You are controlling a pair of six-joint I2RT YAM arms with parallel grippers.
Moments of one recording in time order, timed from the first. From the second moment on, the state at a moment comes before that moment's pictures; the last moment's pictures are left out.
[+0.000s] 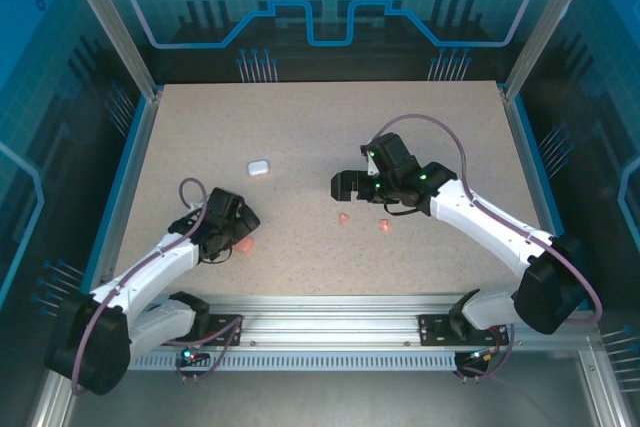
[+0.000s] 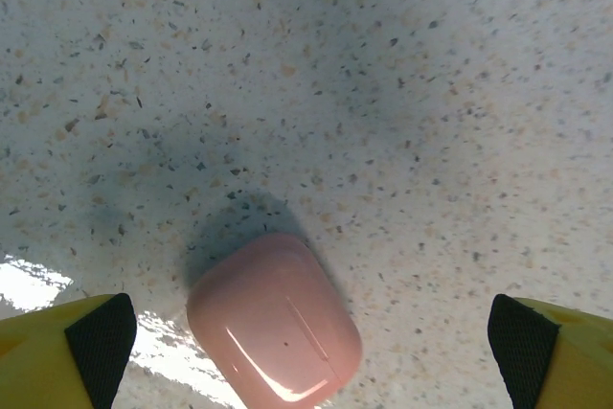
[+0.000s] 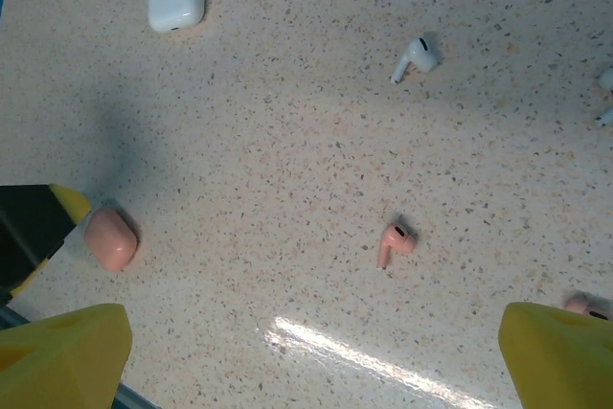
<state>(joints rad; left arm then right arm) -0.33 1.06 0.51 -0.57 -0.17 -1.03 0.64 1.37 1.11 -0.63 -0.12 0.60</state>
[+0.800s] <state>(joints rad) -0.62 1.15 0.47 -0.30 -0.12 -1.14 0.64 1.33 1.11 -0.69 -0.08 0.61</state>
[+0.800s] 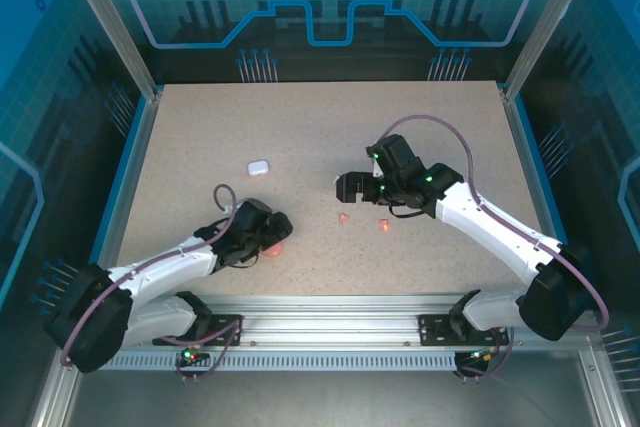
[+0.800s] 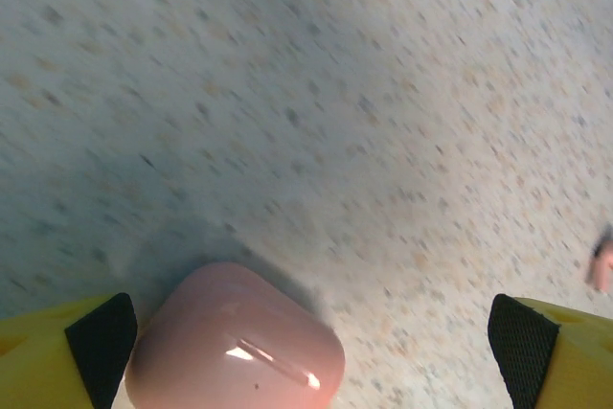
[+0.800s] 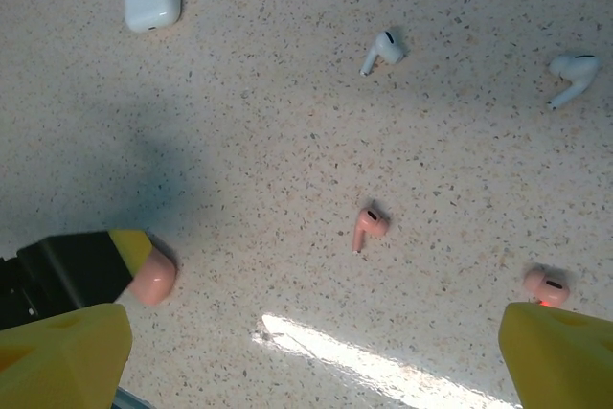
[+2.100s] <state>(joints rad) 0.03 1.32 0.78 -0.43 0.24 -1.13 1.04 2.18 1.70 -0.82 -0.14 0.12</state>
